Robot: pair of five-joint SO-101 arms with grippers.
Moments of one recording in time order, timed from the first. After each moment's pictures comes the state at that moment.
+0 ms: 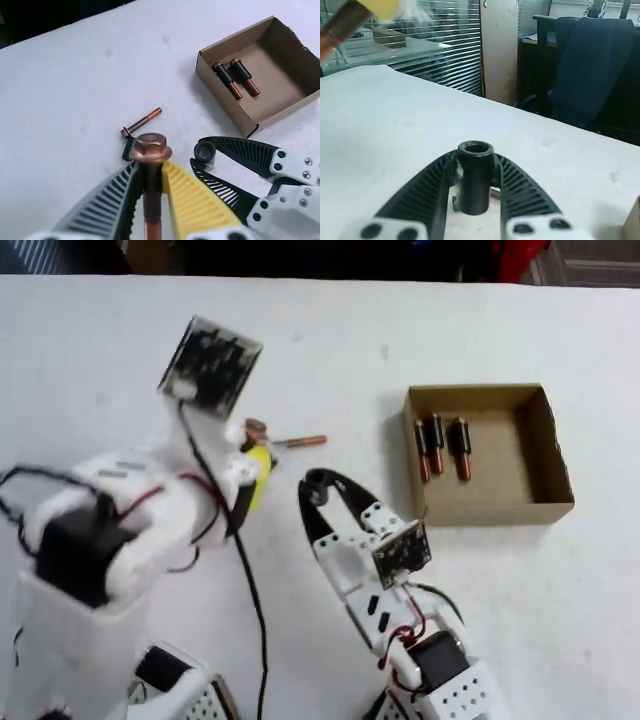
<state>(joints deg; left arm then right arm) 21.2 -41.2 2.5 90.3 3.2 -35.3 -102.5 96.4 18.4 4.7</state>
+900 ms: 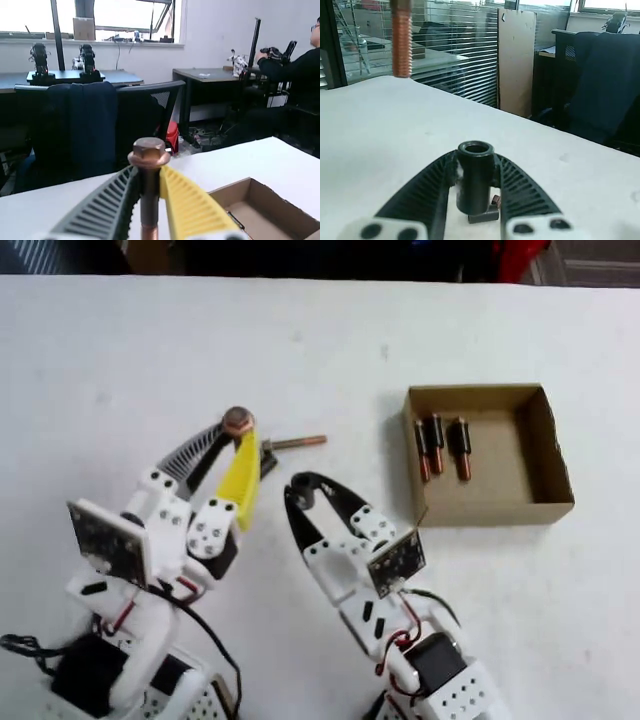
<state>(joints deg) 21.2 -87.4 57.8 37.1 3.2 -38.6 -102.5 96.4 15.9 4.7</state>
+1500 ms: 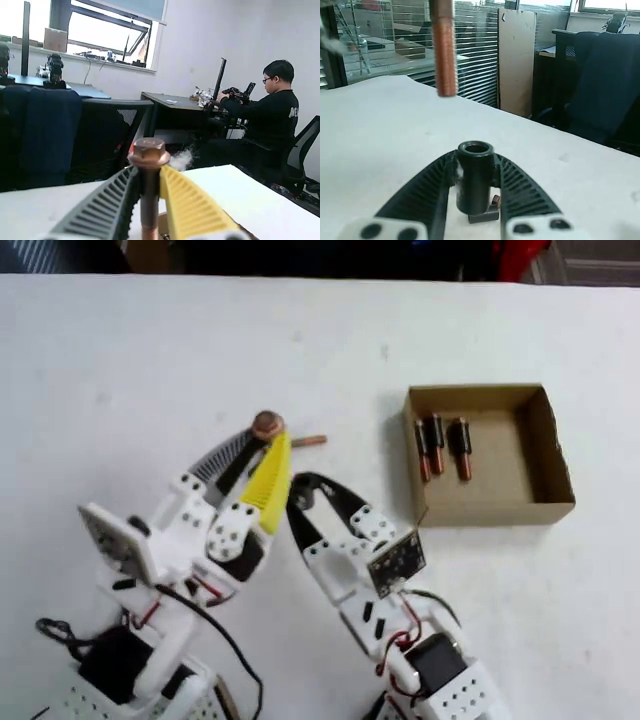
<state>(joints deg) 27.0 -89.2 67.5 24.7 13.5 -38.6 -102.5 96.4 15.9 4.7</state>
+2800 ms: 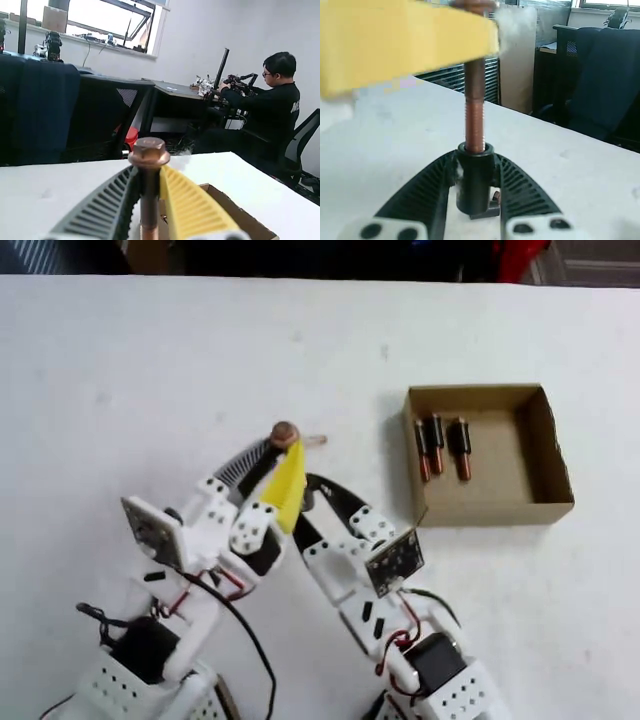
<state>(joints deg) 27.2 -89.3 80.3 14.5 14.8 -38.8 -102.5 96.4 16.6 4.7</state>
